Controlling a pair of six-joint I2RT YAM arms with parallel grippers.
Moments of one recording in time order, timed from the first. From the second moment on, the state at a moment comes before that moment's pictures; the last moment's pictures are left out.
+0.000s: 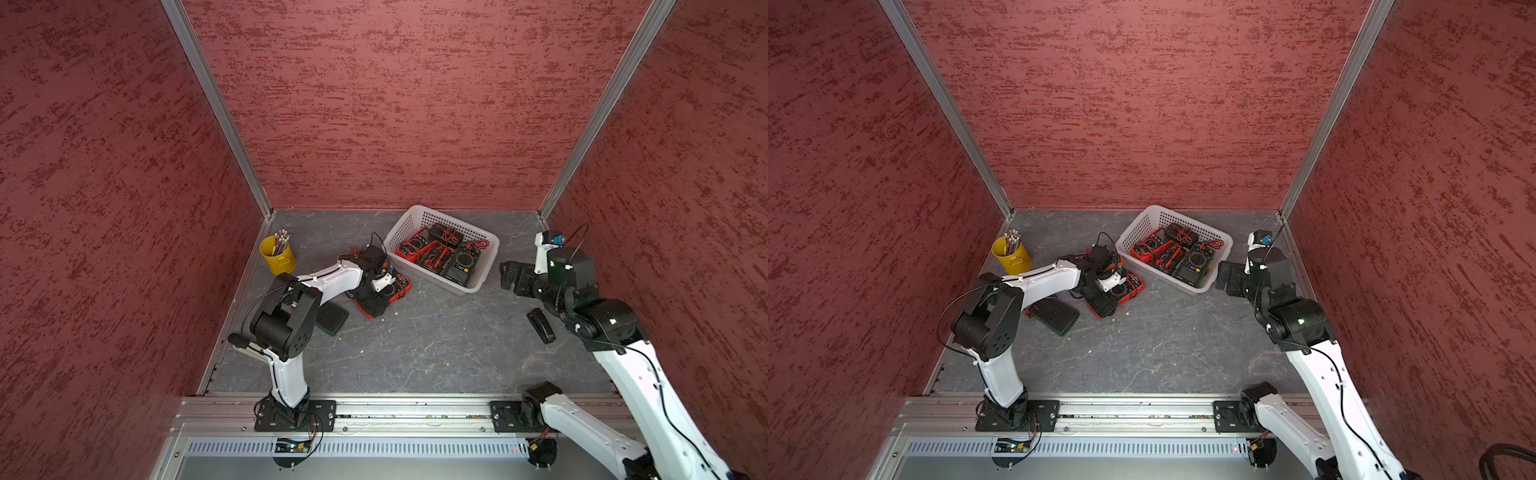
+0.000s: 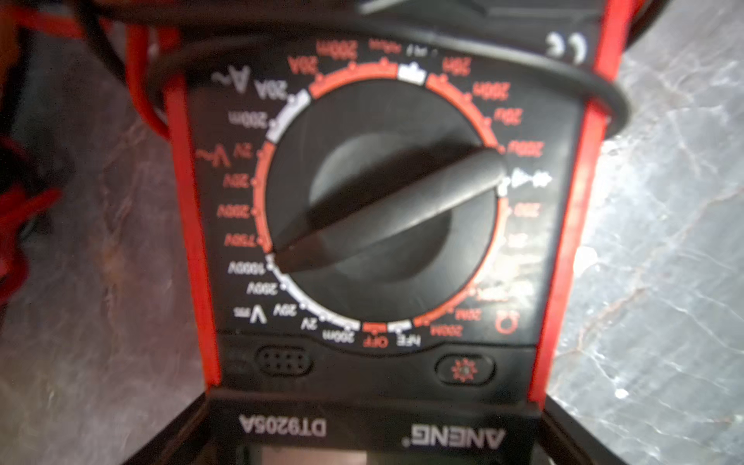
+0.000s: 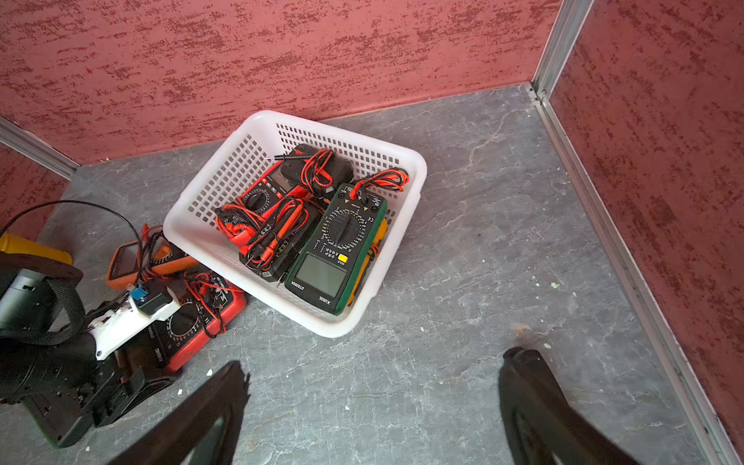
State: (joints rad) left arm -0.51 1.83 1.19 -0.76 0.03 0.31; right arm 0.32 0.88 1.18 -0.90 0.20 0.36
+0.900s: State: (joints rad) left arm -0.38 1.45 1.05 -0.75 -0.01 0.15; right arm 0.32 0.91 1.25 -0.88 0.20 0.38
